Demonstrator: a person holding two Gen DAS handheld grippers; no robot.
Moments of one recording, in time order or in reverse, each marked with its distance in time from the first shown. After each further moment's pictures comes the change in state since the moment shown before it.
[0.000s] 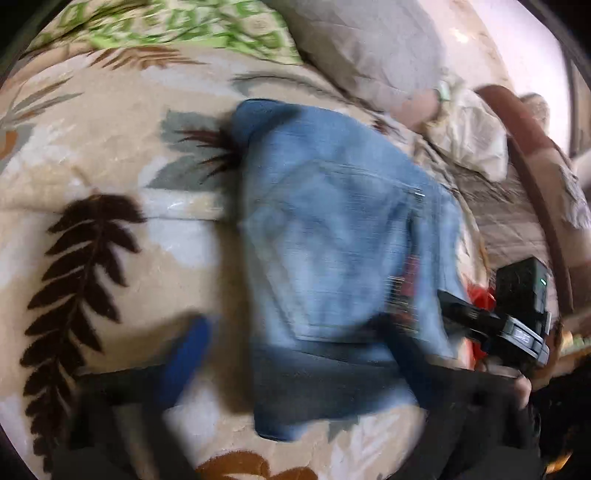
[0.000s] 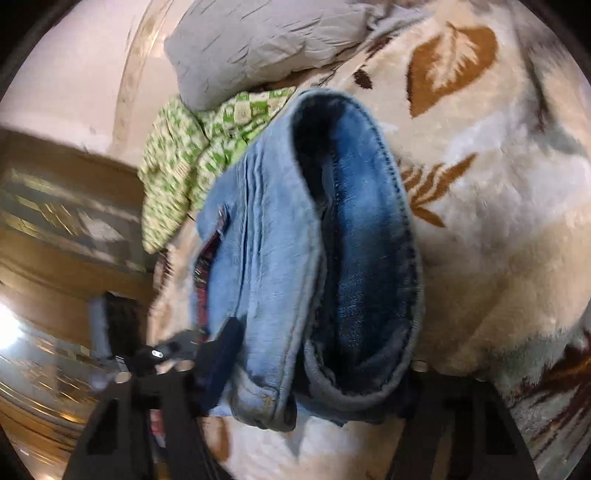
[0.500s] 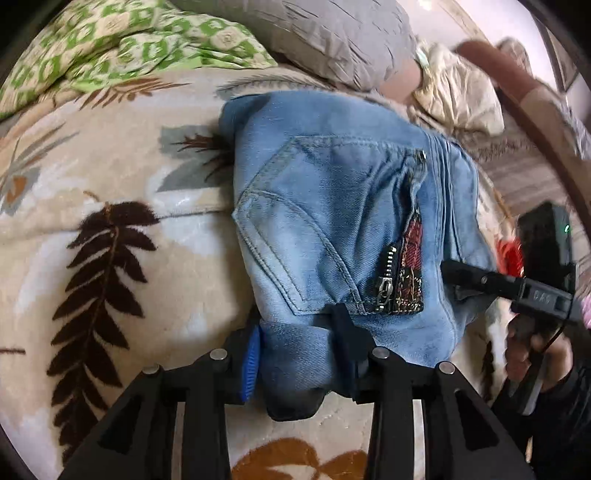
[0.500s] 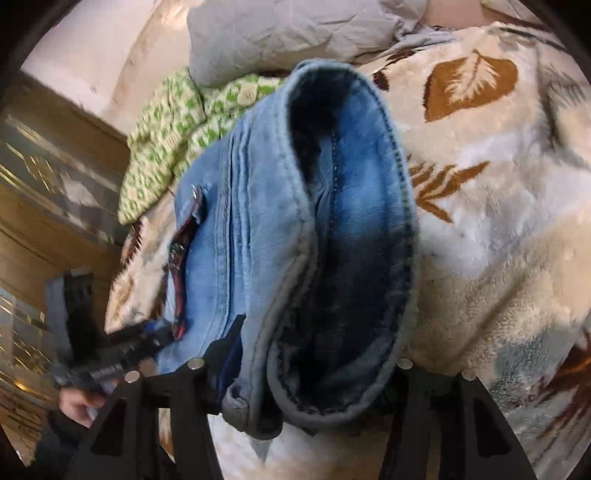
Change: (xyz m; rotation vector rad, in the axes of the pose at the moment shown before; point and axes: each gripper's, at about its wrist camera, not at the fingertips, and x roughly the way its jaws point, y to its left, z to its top) left arm -0.002 -0.008 -0.017 0.154 -0.039 0.179; right arm 0.013 0.007 -0.017 -0.105 -0.027 -0.087
